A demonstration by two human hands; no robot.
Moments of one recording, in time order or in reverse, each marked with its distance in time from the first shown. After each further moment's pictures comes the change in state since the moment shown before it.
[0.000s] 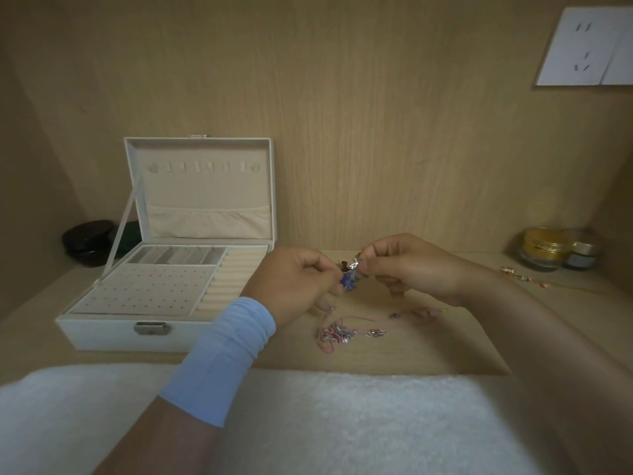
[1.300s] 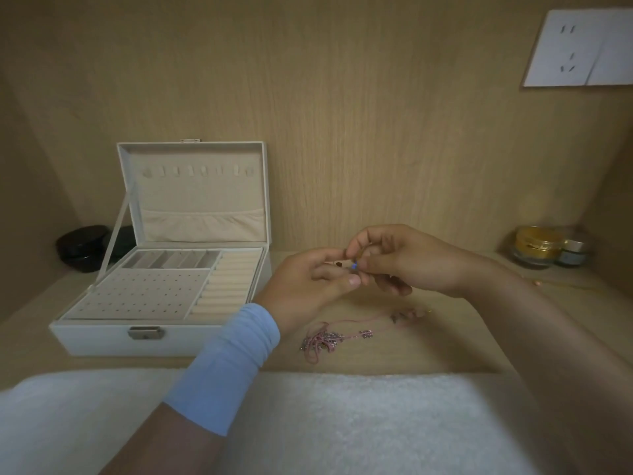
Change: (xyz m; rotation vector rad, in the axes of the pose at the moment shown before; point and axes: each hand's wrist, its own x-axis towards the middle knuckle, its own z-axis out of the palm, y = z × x) left_hand 0.002 -0.001 0.016 -0.167 -0.171 0.107; right_hand -0.005 -0.008 -0.009 -0.021 -0.060 -0.127
